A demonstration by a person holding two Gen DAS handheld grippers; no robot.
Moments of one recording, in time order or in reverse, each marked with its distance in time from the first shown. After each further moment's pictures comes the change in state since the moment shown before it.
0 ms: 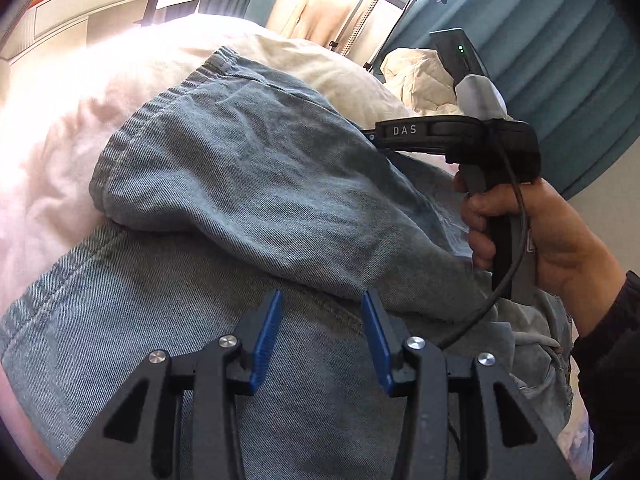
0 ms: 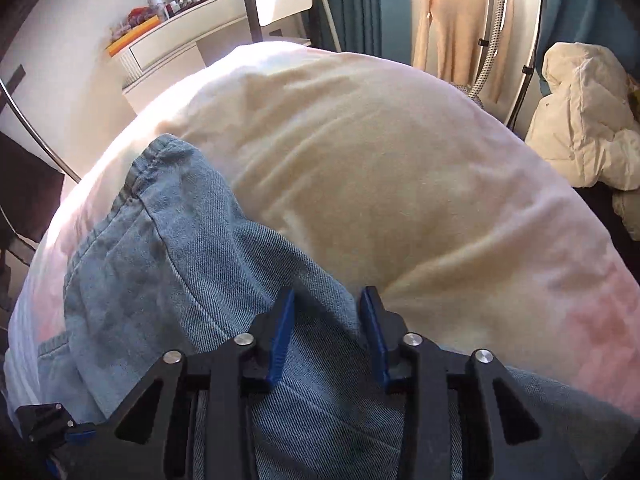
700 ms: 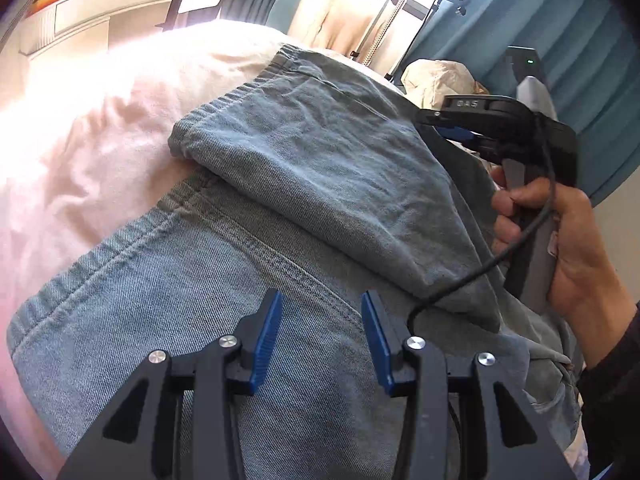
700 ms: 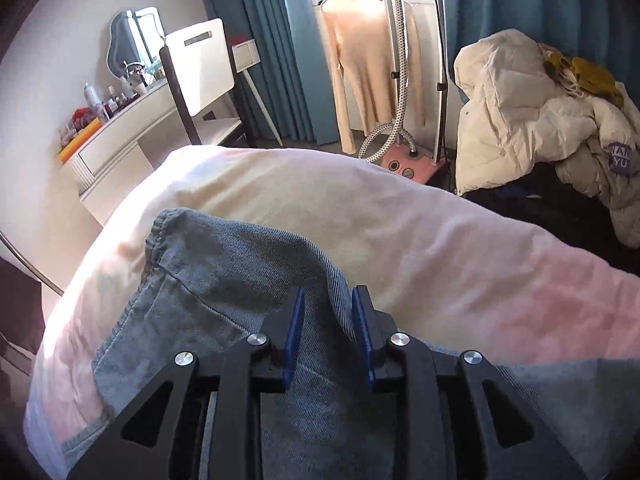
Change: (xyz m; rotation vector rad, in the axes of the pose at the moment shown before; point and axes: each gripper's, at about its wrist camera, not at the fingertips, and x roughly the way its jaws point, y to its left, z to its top) left arm -0.003 0.004 0.012 -0.022 -0.031 0.065; right arm -0.042 -0.038 0.002 0.289 -0.252 -0.048
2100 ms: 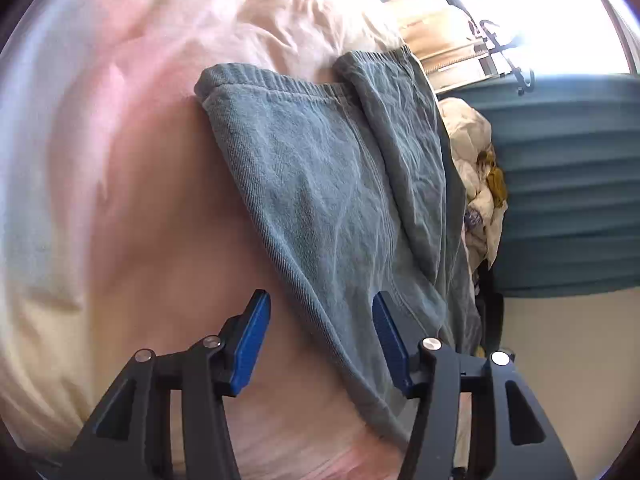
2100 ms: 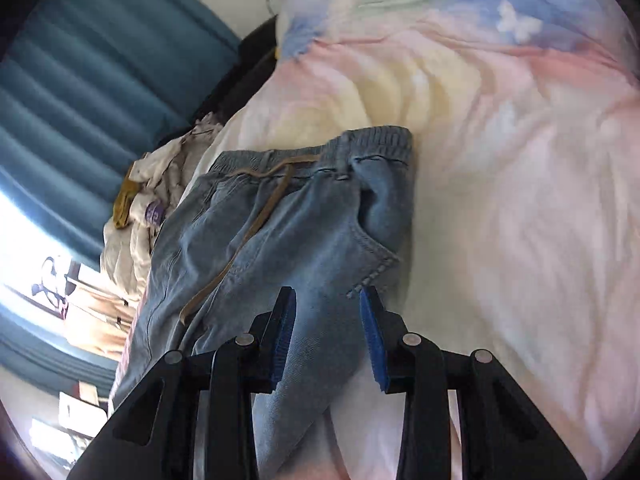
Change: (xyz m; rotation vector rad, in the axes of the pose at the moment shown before) left arm -0.090 0.096 -0.076 -0.560 0.137 -0.257; right arm -0.496 -0.303 -0.494 1.361 -0.424 -0.543
